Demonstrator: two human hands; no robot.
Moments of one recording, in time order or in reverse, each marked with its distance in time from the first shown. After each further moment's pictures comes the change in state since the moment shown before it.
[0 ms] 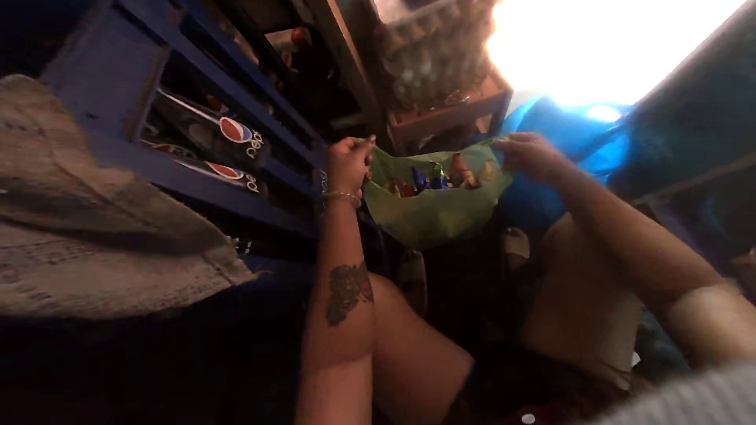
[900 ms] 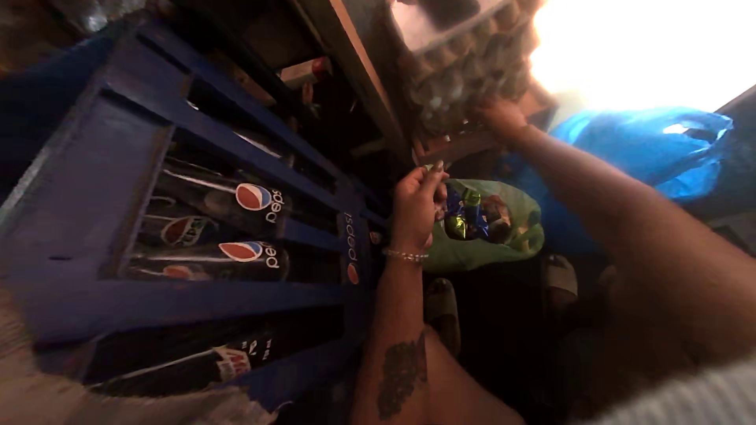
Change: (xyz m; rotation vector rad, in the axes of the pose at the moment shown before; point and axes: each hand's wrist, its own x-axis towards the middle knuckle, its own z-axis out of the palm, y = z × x) left_hand 0.005 0.029 0.050 -0.341 -0.193 -0.071; right_hand 0.241 -0.004 0.044 -1.254 0.006 -0.497
